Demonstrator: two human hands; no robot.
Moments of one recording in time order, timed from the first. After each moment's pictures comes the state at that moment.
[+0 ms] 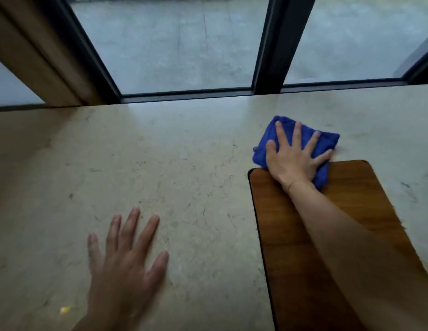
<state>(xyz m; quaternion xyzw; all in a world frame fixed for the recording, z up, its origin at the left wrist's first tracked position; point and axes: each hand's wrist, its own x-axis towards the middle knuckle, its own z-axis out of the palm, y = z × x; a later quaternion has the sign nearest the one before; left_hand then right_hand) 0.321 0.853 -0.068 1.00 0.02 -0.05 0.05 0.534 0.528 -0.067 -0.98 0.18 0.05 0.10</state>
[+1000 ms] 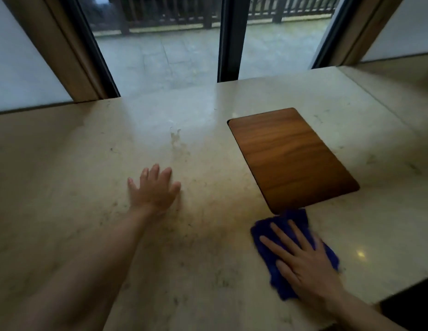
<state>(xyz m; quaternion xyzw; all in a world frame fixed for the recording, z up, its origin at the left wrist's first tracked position) 0.282 0.887 -0.047 0.99 -0.05 -0.11 0.08 0.040 0.553 -0.066 -1.00 -0.07 0.04 -0.01</state>
